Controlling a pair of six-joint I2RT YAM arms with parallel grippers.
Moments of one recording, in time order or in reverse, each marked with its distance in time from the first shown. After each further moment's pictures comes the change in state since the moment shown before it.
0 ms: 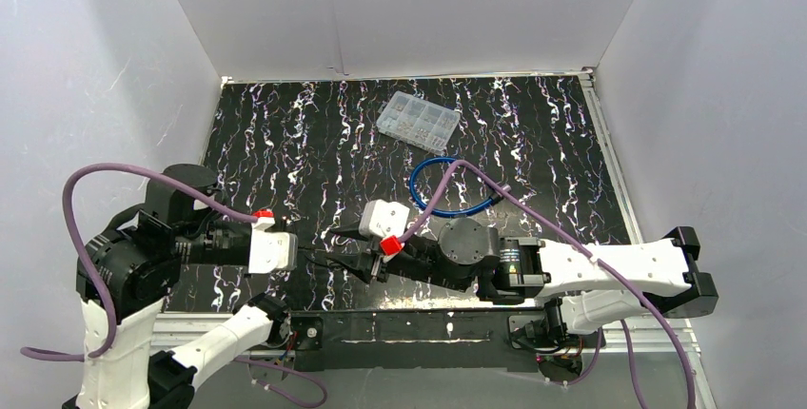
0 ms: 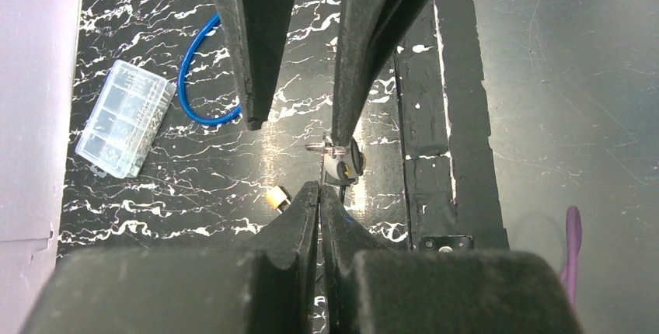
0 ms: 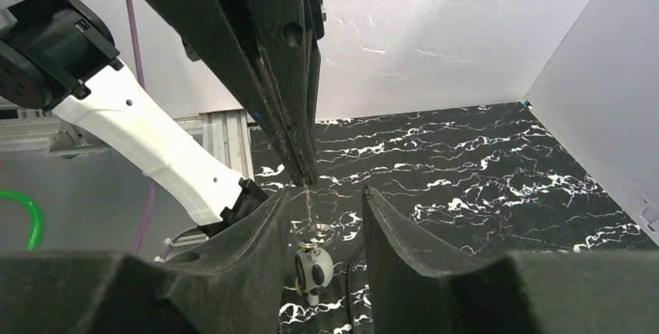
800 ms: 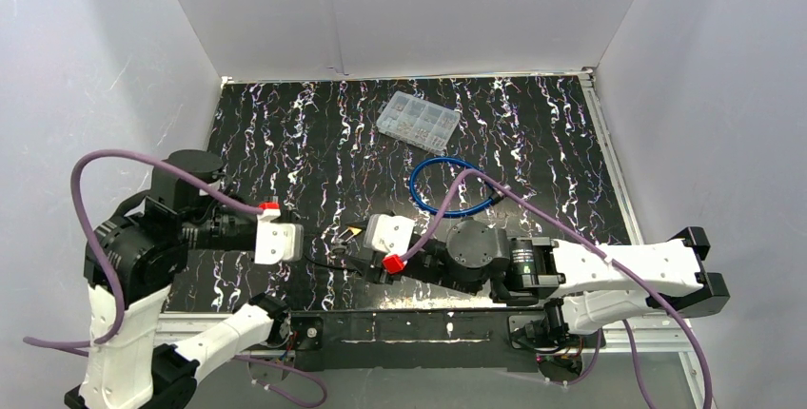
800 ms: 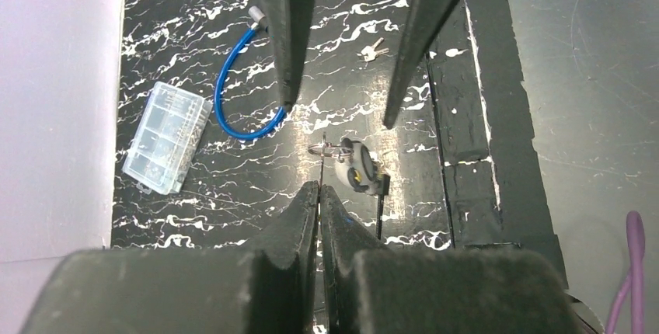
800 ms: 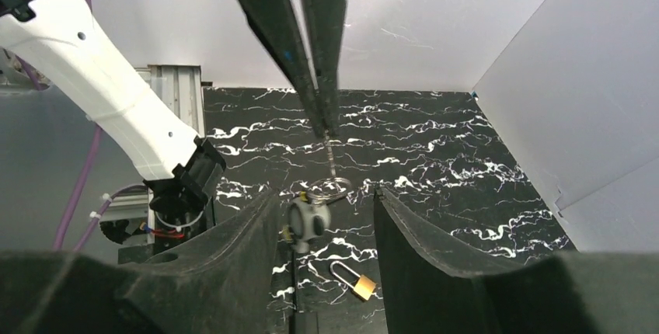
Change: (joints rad) left arm 0.000 0.060 0.030 0.067 0.006 0.065; right arm 0.019 -0.056 -0.025 -0.102 0.060 -0.156
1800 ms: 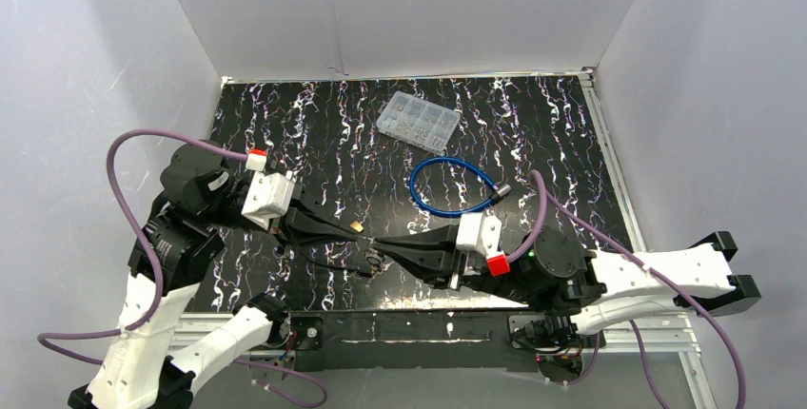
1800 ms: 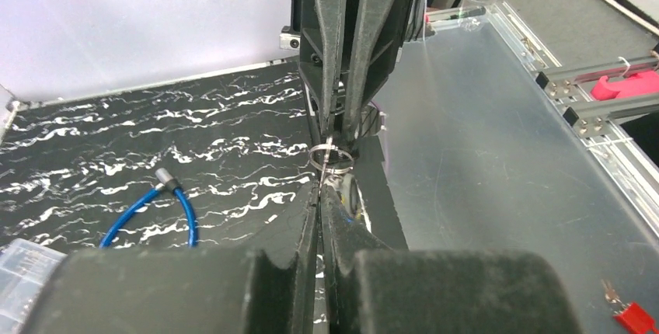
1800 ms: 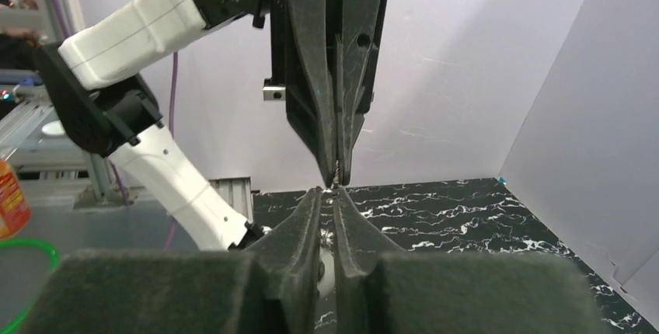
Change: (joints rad) left arm 0.000 -0.109 -0.359 0.801 0.423 -0.785; right arm 0.060 -0.232 -0.238 0.363 -0.026 0.050
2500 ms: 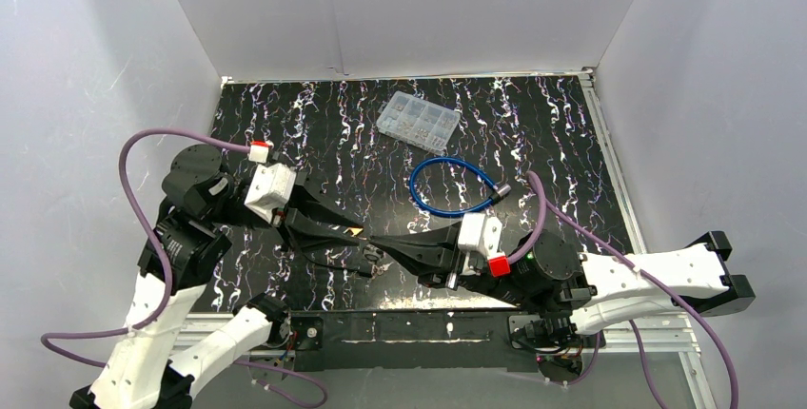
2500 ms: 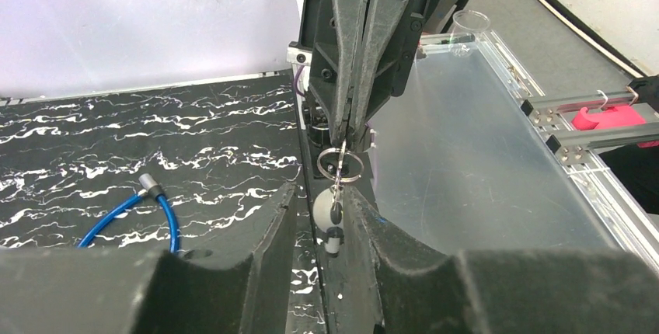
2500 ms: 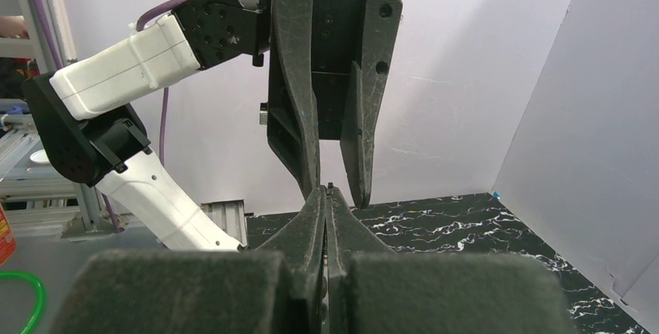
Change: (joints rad) left arm 0.000 -0.020 -0.053 0.134 0.005 -0.151; right arm 0.000 0.013 -0.027 0.097 0.013 -0.007
